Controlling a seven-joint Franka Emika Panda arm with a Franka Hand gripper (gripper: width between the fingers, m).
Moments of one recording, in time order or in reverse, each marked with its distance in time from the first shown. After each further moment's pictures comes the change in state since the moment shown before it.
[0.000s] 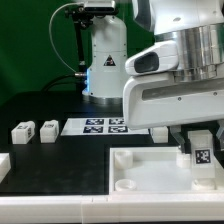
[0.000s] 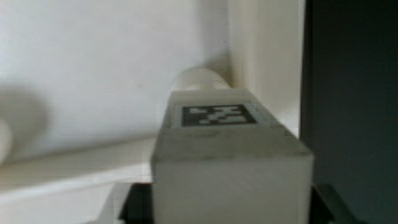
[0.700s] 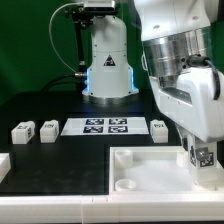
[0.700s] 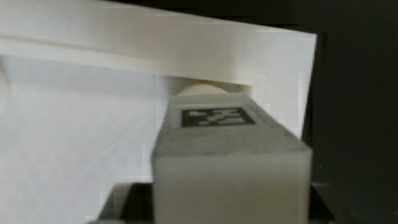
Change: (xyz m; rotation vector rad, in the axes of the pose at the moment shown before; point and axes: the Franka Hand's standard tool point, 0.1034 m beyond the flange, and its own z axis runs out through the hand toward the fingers) arm -0.003 0.004 0.001 0.008 -0.052 0.999
